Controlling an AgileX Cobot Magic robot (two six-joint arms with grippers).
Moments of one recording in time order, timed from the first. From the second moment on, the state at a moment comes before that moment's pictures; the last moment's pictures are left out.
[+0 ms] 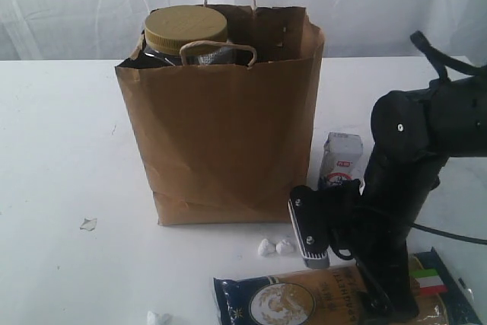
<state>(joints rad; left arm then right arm) 0.07 0.01 -0.18 -0.08 0.56 0.10 0.48 1.69 -0.88 0.18 0.88 -1.27</state>
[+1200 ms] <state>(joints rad) 0.07 0.01 -0.18 -0.08 0.56 0.10 0.56 1.69 -0.82 0.23 0.77 -1.23</state>
